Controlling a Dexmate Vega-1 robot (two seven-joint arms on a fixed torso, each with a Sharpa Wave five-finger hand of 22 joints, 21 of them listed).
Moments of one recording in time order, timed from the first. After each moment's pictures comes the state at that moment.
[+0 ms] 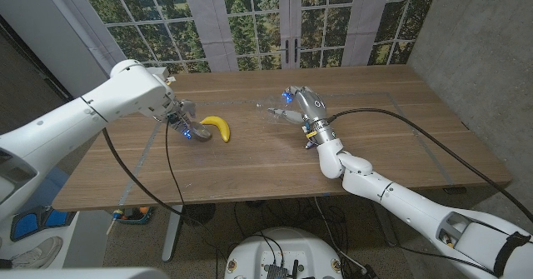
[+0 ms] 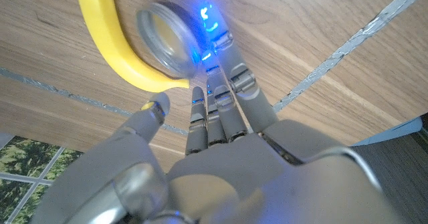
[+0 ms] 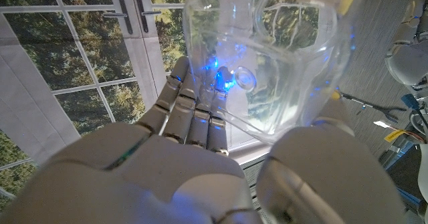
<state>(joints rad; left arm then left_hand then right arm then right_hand) 0.38 1.00 0.71 -1.93 -0.58 1.35 0.14 0.37 0.06 0.81 -0.12 0.17 0.44 0.16 0.18 0.25 0.53 0.18 0.17 0.20 0.86 -0.04 0.20 0.19 1.29 -0.05 0.28 0.19 -0.69 -0.47 -0.84 -1.38 -0.66 0.04 -0.78 0.65 -0.10 0.36 -0.22 0.20 0.64 0.10 0.85 0.35 0.68 0.02 0.82 0.87 0.79 -0.07 0.42 1.20 0.33 -0.04 1.06 0.18</state>
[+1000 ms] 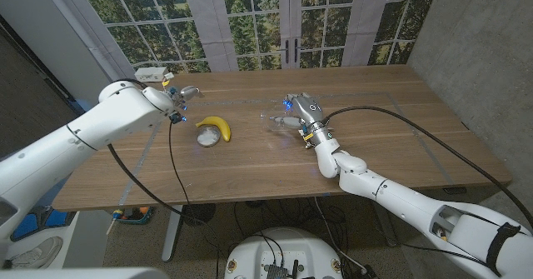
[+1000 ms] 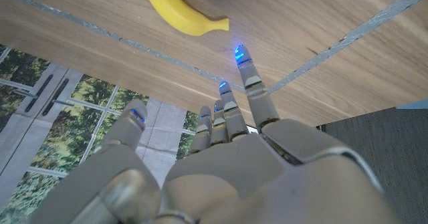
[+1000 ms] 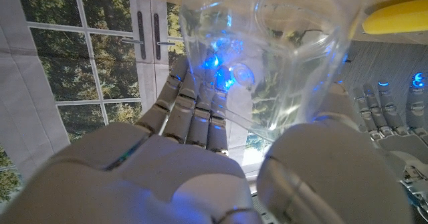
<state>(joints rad) 0.73 1.01 0.42 -2.13 -0.47 1.06 0.36 0.22 0.04 0.70 -0.15 0.17 0.16 0.13 0.18 0.19 0.19 0.12 0.19 0.19 0.40 0.09 0.17 0.18 0.68 0.22 0.16 0.17 -0.64 -0.44 -0.91 -1.31 -0.70 -0.10 -0.71 0.70 -0.14 0.36 -0.22 0.20 0.64 0.11 0.85 0.35 0.73 0.01 0.72 0.73 0.80 -0.07 0.39 1.17 0.35 -0.04 1.07 0.18</state>
